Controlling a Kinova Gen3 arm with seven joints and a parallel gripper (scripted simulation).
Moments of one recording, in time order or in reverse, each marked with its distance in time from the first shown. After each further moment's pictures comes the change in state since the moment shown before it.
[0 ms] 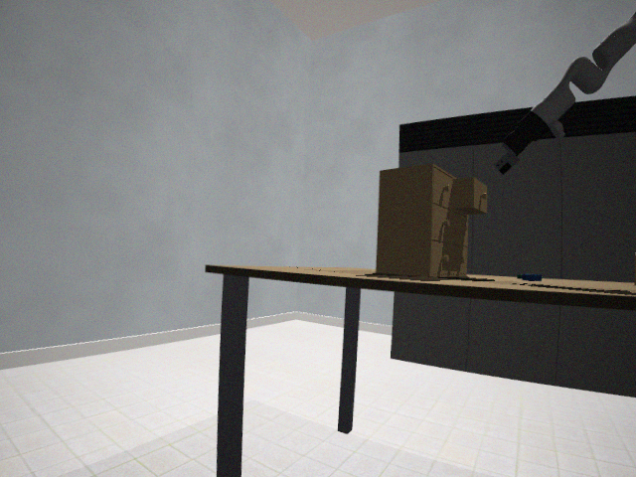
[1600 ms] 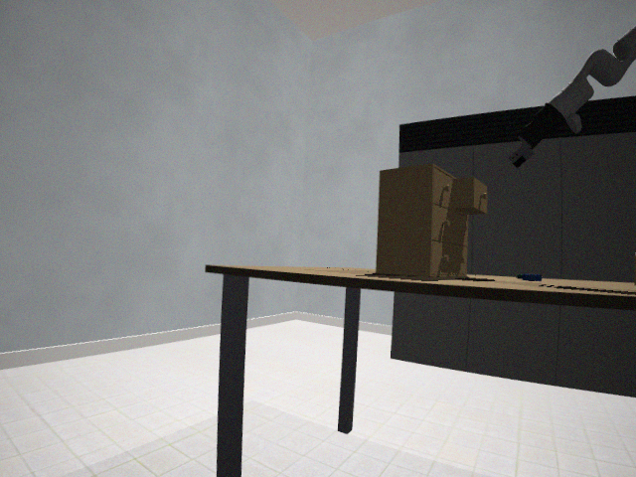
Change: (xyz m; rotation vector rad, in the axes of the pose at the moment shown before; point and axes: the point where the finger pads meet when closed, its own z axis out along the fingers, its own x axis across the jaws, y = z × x) arm 0.004 -0.017 -0.042 -0.021 0.007 -0.002
